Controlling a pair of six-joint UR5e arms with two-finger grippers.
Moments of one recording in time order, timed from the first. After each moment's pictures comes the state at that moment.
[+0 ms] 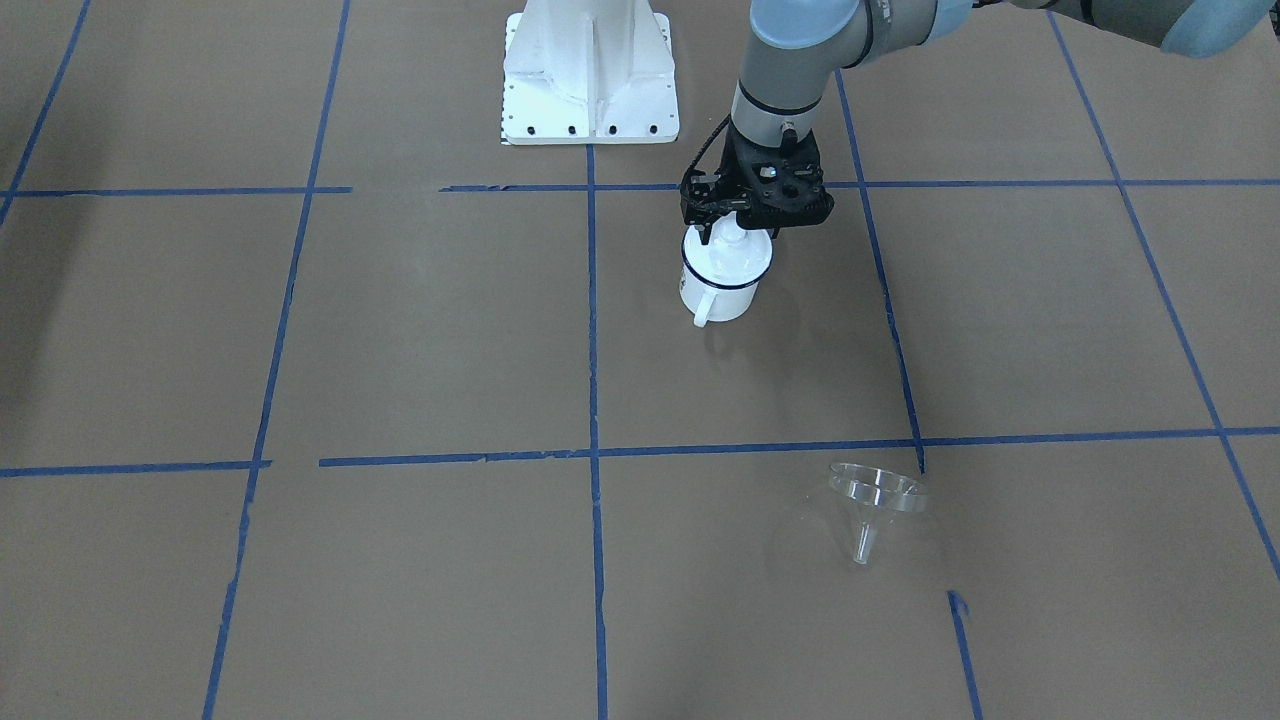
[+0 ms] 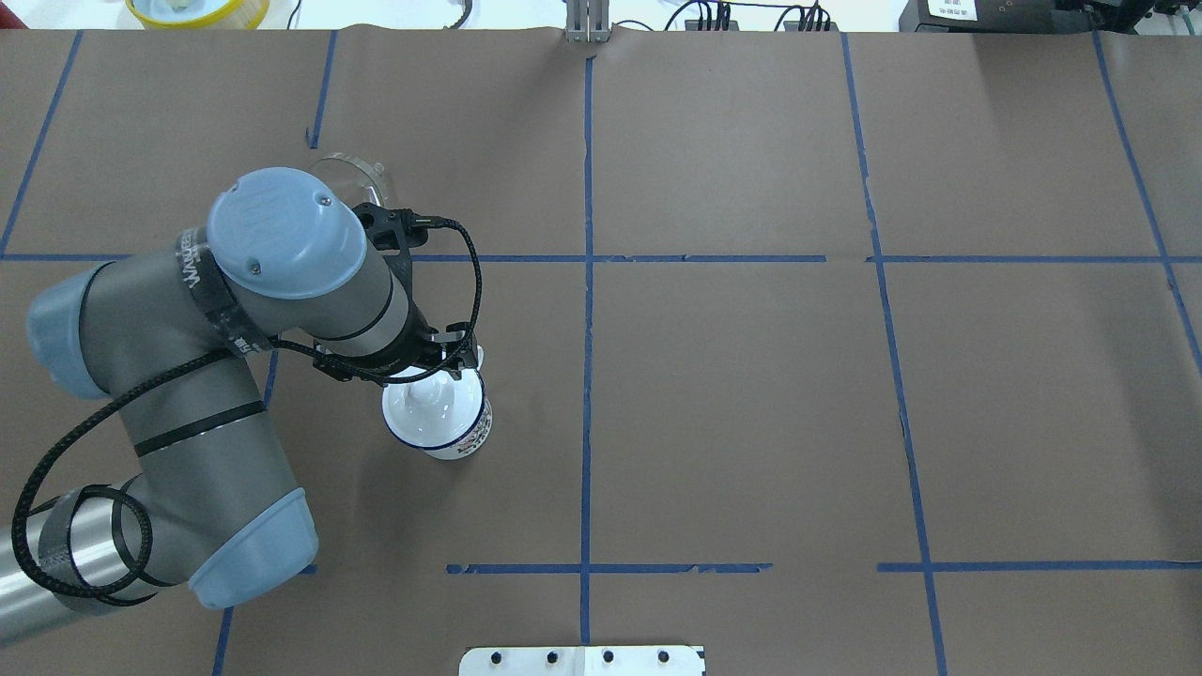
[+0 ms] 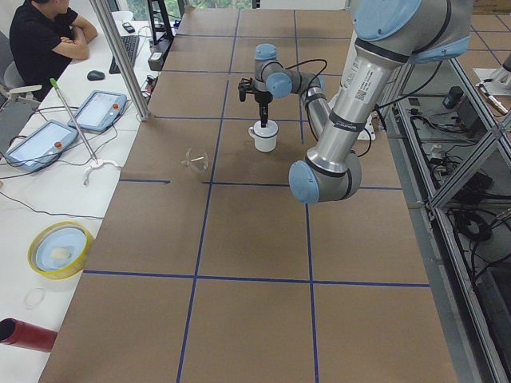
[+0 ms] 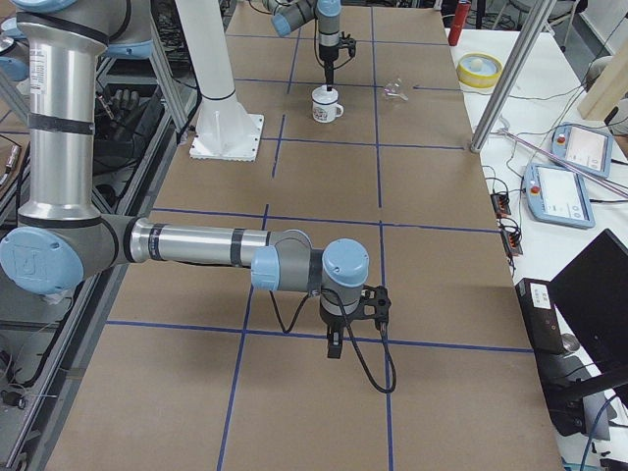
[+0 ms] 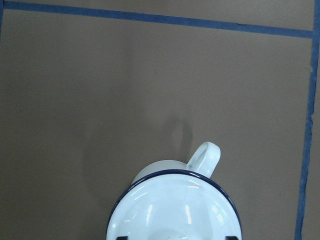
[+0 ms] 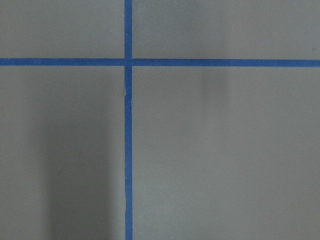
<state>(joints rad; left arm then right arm) -0.56 -2.12 -1.96 -1.39 -1.93 -1.26 1.57 -1.68 1.66 -1.57 2.29 0.01</state>
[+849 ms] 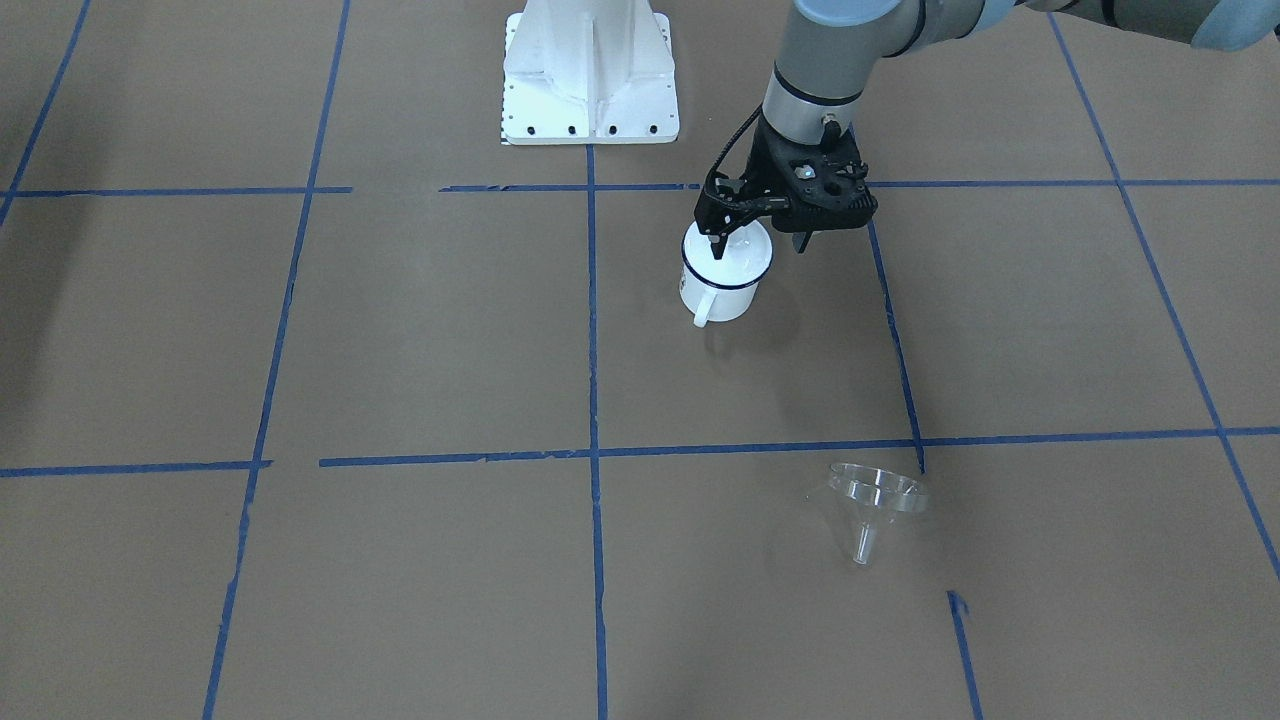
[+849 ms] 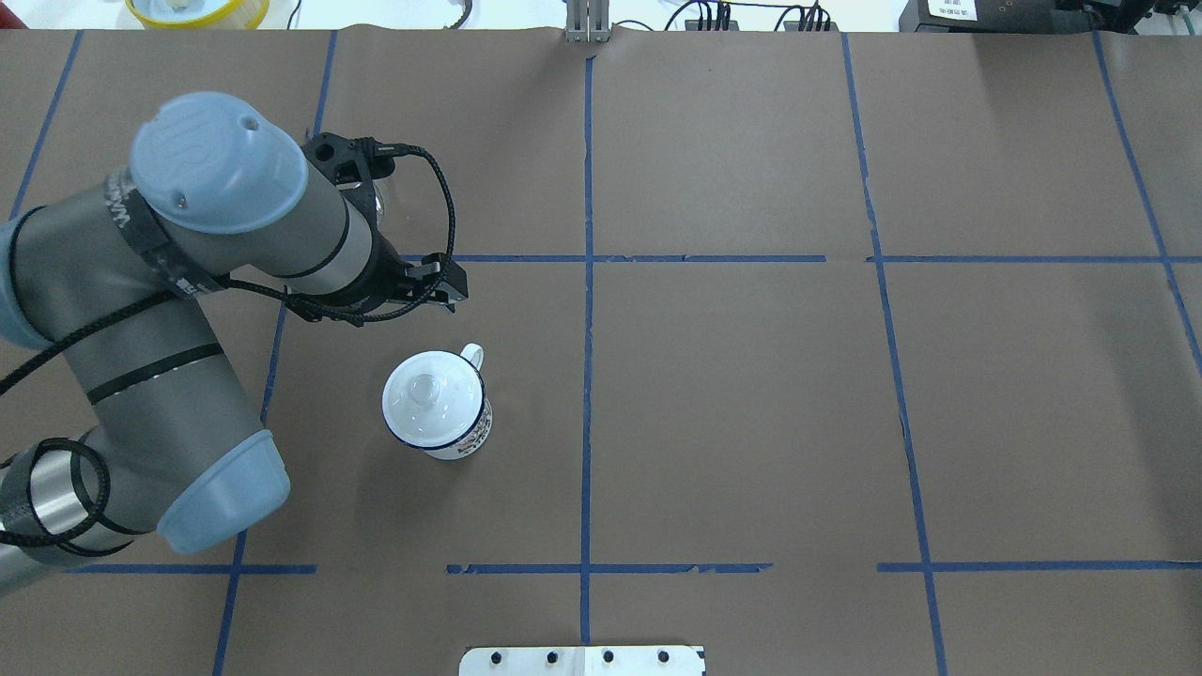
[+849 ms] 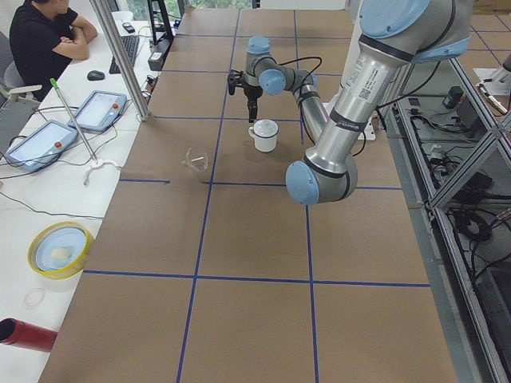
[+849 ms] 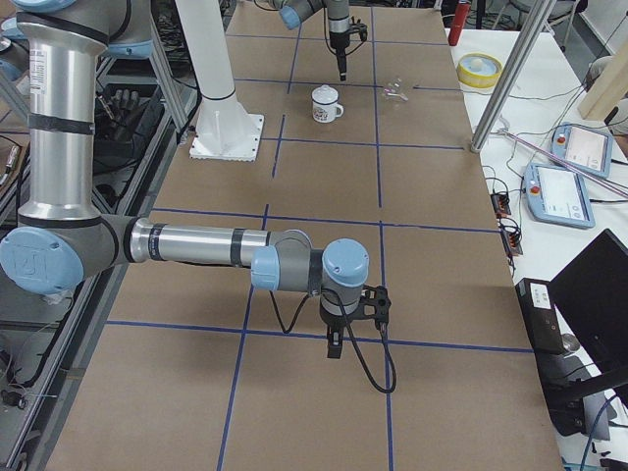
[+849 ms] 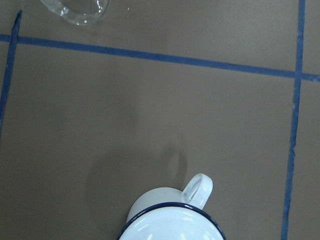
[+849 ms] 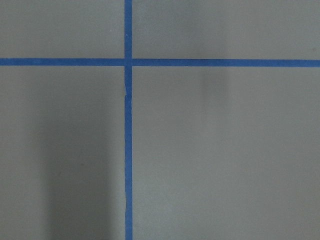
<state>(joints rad) -0.69 -2.10 -1.98 -1.48 -1.93 -1.22 1.57 -1.68 1.66 -1.57 2.29 0.01</state>
